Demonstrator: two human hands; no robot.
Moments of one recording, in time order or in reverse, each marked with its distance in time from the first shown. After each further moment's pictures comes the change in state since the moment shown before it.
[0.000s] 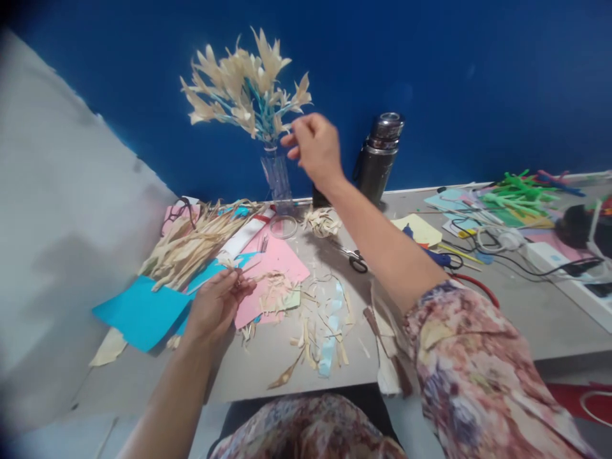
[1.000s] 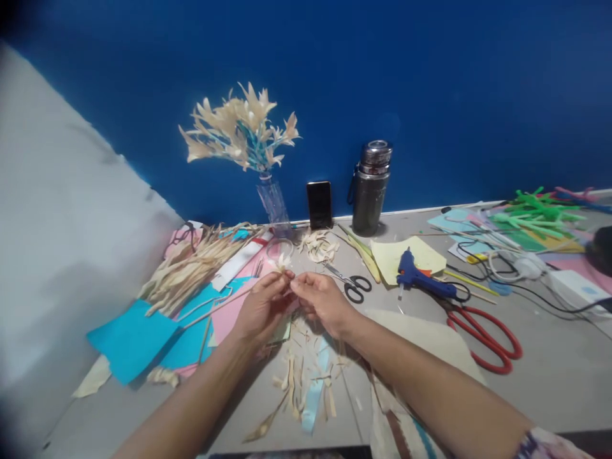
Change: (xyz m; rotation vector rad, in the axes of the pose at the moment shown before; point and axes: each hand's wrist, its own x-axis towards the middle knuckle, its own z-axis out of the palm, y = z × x) left_hand -0.001 -0.028 0.112 -0.132 -0.224 -0.111; right_hand -0.180 0.039 -0.065 0.473 -0.431 0.811
